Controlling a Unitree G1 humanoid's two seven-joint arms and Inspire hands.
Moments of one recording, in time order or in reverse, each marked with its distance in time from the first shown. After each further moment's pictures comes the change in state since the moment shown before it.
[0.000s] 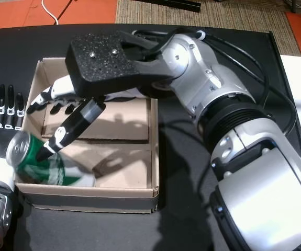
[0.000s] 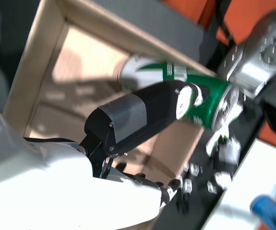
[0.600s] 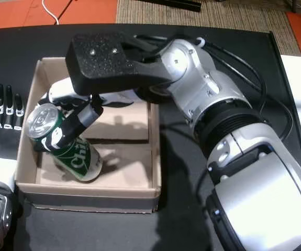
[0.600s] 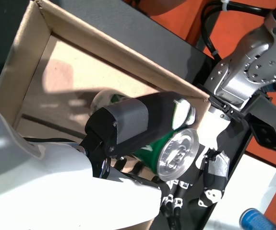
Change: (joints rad) left arm 0.001 -0.001 0.011 0.000 -0.008 0.008 -0.015; right arm 0.009 0.043 -0.005 0.051 0.009 0.010 0.111
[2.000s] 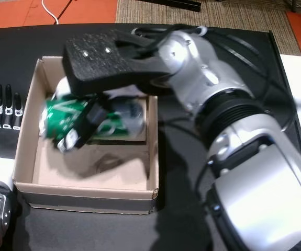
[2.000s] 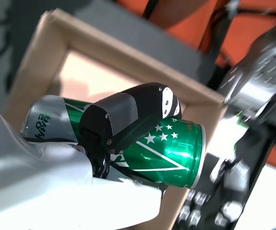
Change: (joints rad) left arm -0.004 -0.002 -0.001 0.002 0.000 -0.010 0.009; right arm -0.030 0.049 -0.011 0.014 0.005 0.177 0.121
